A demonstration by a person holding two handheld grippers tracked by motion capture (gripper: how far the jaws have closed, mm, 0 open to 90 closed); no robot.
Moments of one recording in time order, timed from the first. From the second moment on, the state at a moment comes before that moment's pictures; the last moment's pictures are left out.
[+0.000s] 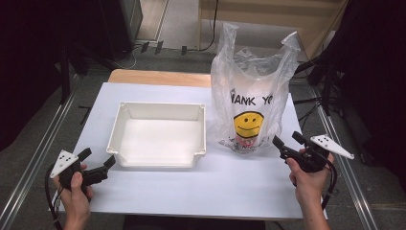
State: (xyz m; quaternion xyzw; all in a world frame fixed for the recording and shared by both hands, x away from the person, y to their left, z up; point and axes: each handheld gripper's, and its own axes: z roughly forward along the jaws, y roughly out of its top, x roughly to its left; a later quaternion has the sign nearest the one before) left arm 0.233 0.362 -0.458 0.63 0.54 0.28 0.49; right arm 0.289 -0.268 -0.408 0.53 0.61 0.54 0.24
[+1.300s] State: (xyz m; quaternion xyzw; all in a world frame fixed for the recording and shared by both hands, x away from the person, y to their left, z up) left arm 0.247 0.228 -0.393 0.69 0.45 0.24 0.52; right arm 0.319 -0.256 -0.411 0.50 0.65 0.54 0.18
